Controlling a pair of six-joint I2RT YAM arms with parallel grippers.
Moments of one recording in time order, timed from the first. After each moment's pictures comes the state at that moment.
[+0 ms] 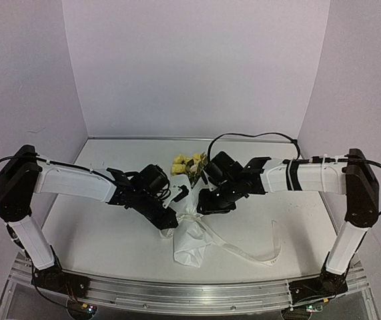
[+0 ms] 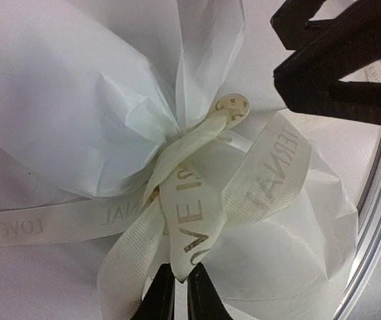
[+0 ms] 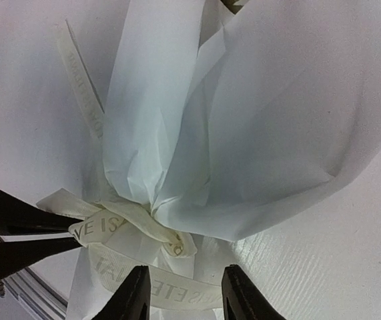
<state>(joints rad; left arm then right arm) -0.95 1.73 1.05 -0.33 0.25 -0.20 0.94 1.80 1.29 -0.53 -0.03 0.65</state>
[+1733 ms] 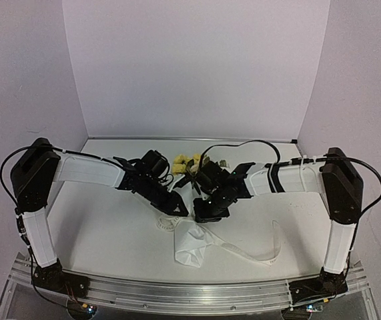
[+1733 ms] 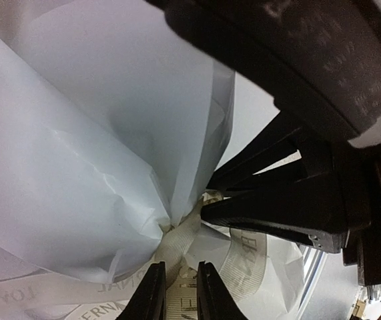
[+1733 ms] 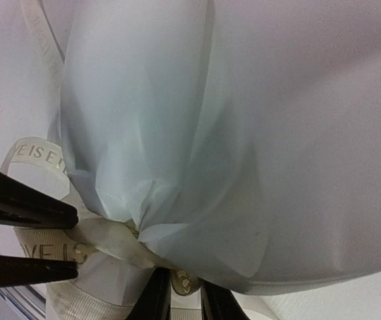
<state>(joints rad) -0.82 1.87 1.20 -0.28 0.56 -0.23 0.95 1.94 1.35 -0.55 -0.07 0.66</state>
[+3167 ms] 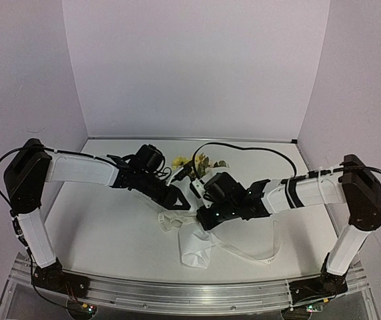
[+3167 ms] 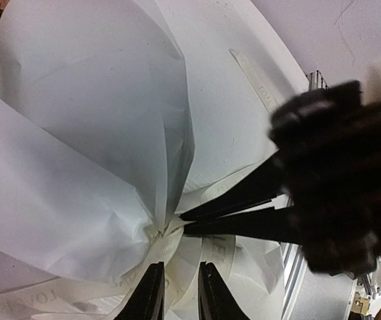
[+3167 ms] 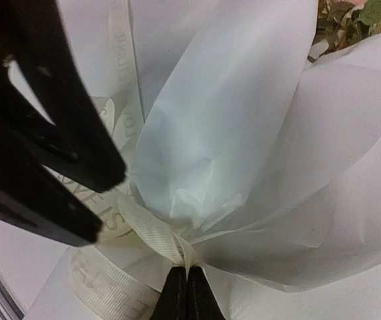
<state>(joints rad) -0.80 1.81 1.17 -0.20 0.64 -0.23 1.01 1.77 1.07 -0.18 0.06 0.33</state>
